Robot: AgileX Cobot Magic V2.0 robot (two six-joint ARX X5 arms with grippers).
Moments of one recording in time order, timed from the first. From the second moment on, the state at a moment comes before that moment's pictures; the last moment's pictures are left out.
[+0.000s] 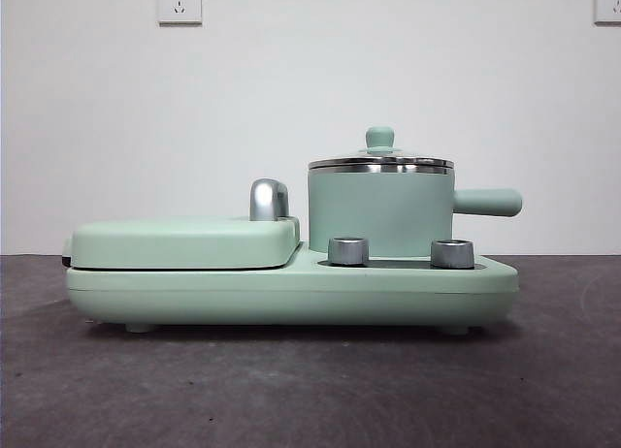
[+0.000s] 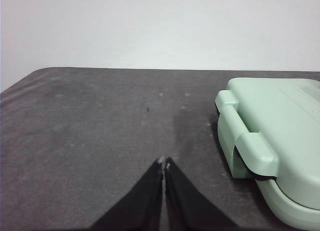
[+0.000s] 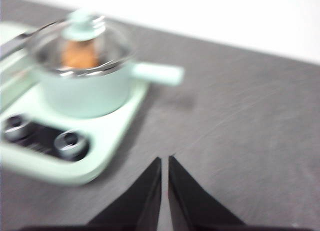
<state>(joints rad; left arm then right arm) 0.00 0.01 0.03 -0.08 0.01 -0.02 0.22 0.31 0.57 -0.56 0.03 -0.06</state>
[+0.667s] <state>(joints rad) 0.00 0.01 0.03 -0.08 0.01 -0.02 0.04 0.01 0.02 -0.12 0.03 -0.05</state>
